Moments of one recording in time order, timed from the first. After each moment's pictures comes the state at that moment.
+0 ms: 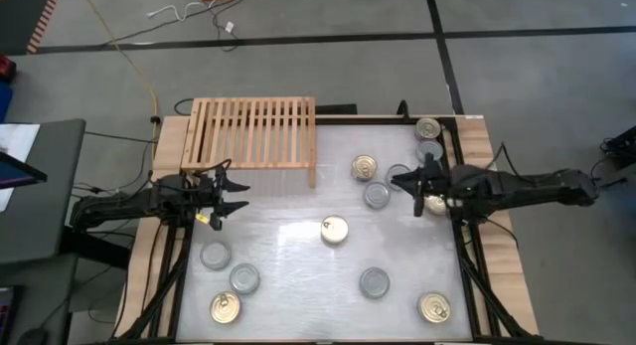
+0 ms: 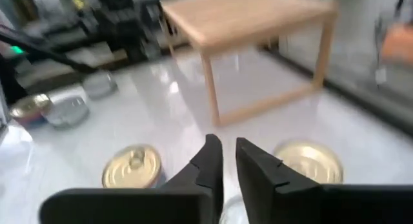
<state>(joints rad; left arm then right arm) 0.10 0.02 0.01 0.03 0.02 -0.08 0.02 0.53 0.40 -0.21 0.32 0.28</state>
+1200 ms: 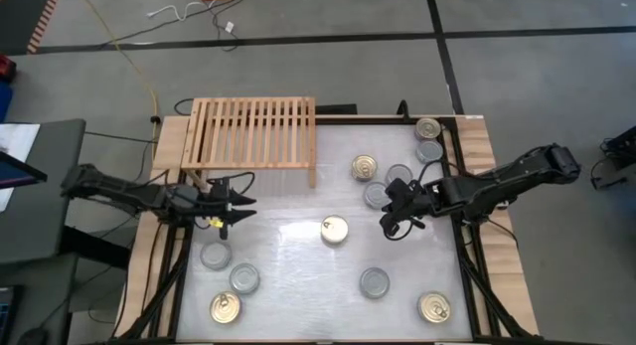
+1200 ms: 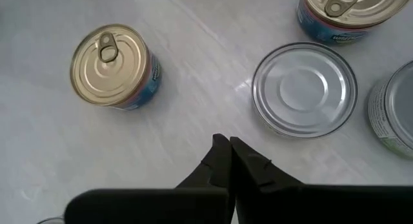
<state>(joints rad) -0.23 0.40 0.16 0.07 -0.34 -0.31 0.22 1.13 0.75 -0.64 0.32 0.89</state>
